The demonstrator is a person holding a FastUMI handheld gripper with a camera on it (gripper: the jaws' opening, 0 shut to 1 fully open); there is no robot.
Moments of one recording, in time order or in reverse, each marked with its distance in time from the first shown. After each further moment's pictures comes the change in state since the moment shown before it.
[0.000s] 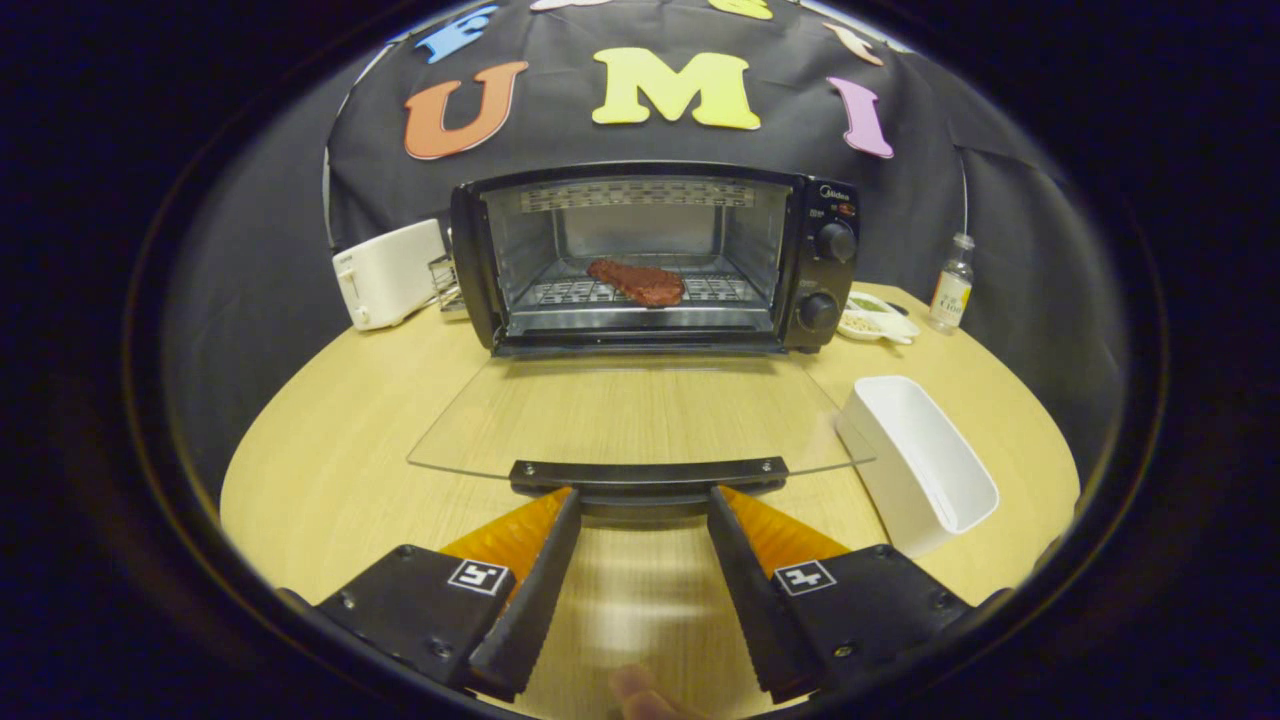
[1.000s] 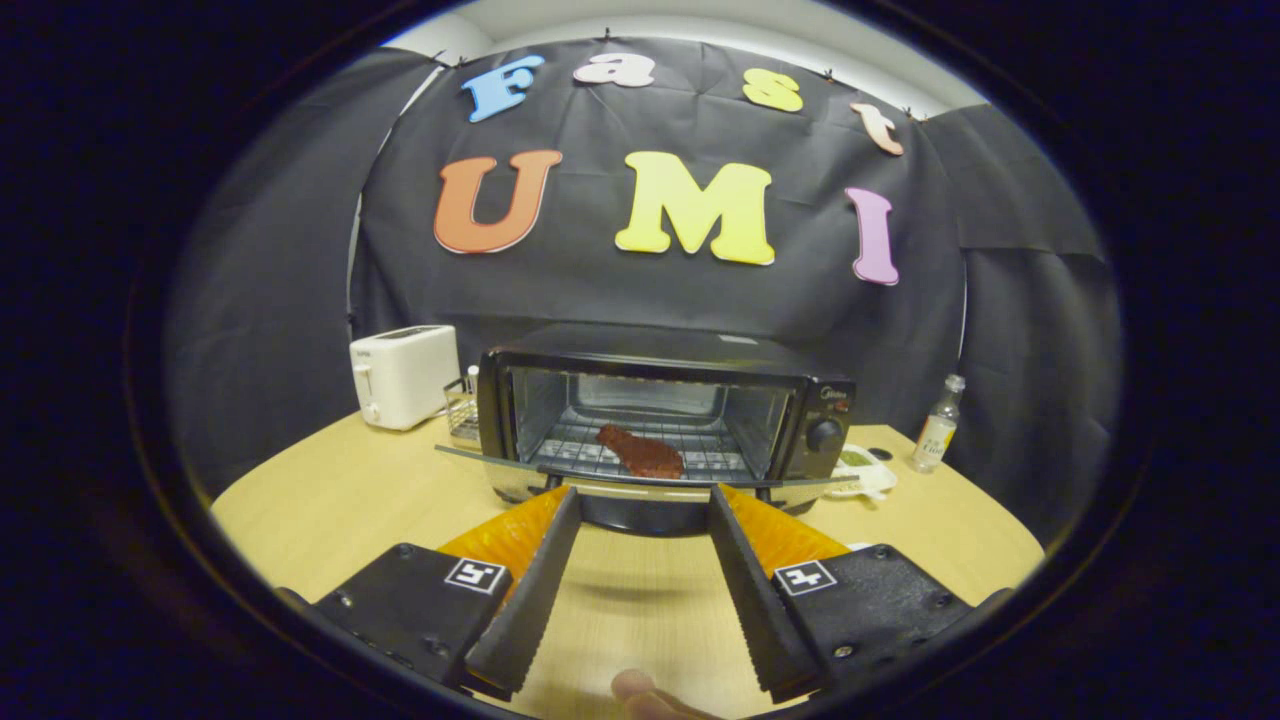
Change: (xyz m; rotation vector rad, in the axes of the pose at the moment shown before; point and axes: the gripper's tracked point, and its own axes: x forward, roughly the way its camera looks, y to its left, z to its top) arm -0.027 0.015 0.140 -0.088 -0.387 -0.002
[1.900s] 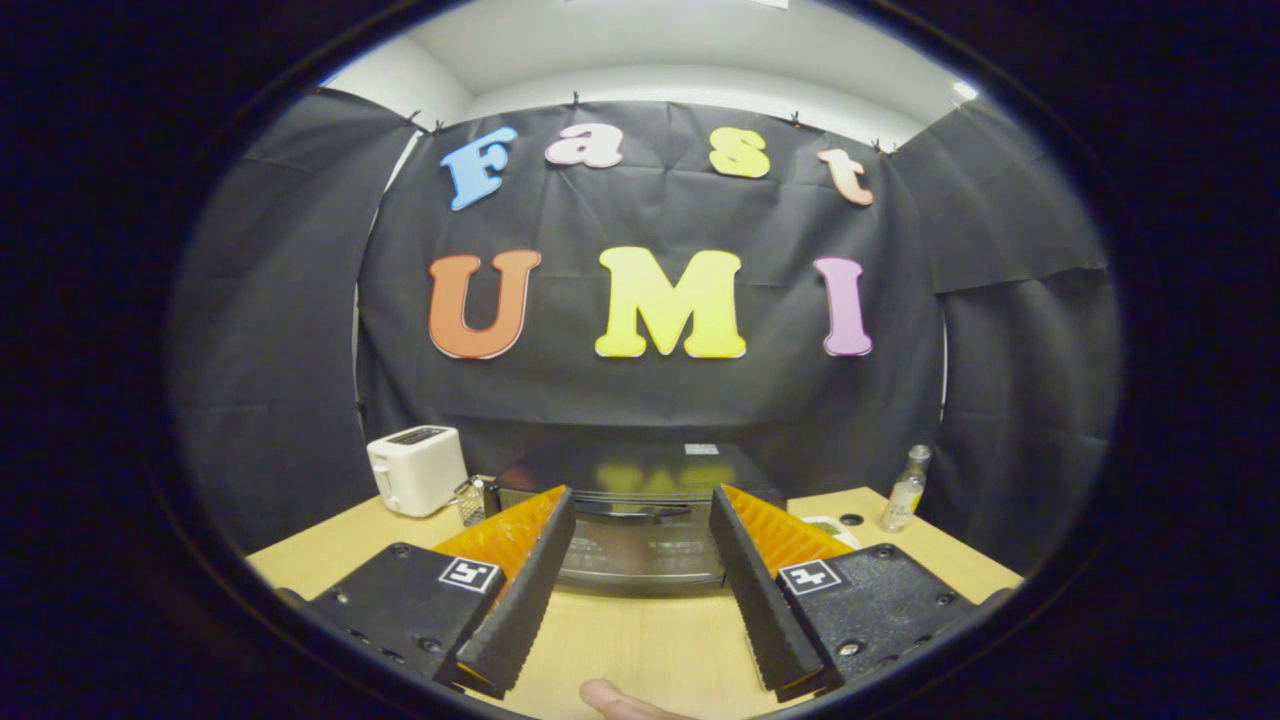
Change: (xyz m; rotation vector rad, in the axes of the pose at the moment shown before) arm -0.101 -0.051 0.122 0.063 -0.202 0.001
